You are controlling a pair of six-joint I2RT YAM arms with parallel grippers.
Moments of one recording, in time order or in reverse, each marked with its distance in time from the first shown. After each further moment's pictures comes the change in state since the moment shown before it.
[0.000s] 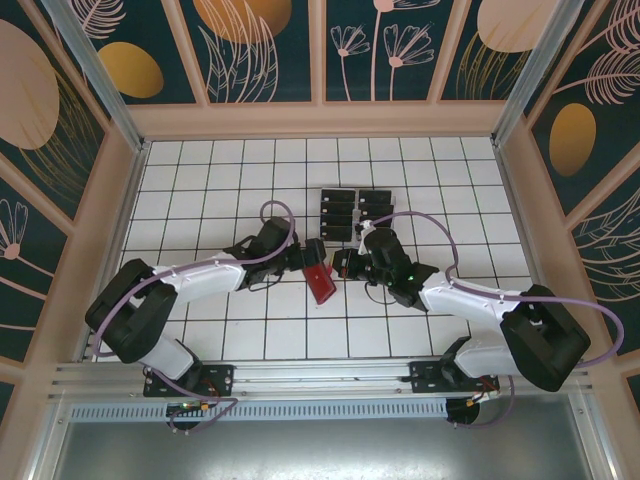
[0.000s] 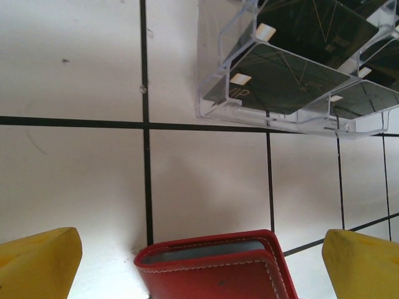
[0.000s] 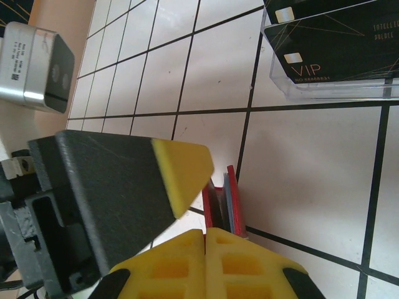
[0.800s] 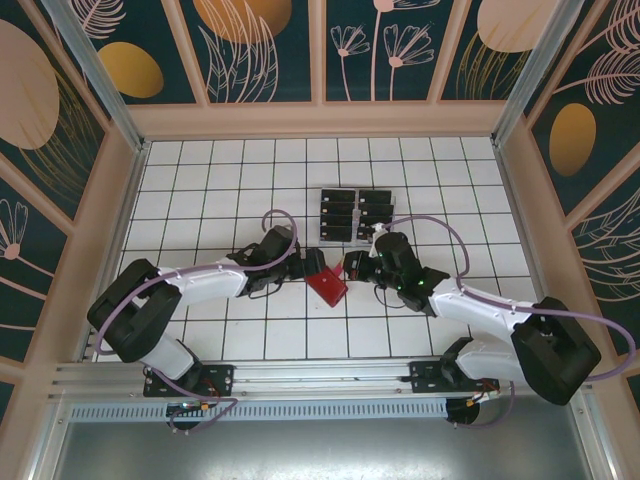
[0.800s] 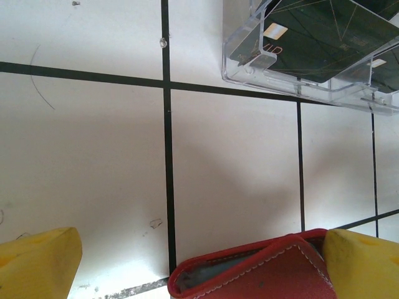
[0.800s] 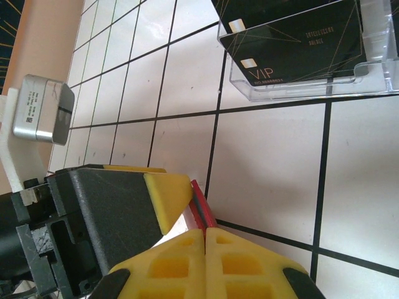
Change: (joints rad) left arm -0.029 -0.003 -0.056 0.007 -0.031 -0.012; right arm -0.046 -0.086 -0.066 -0.029 0.011 0.000
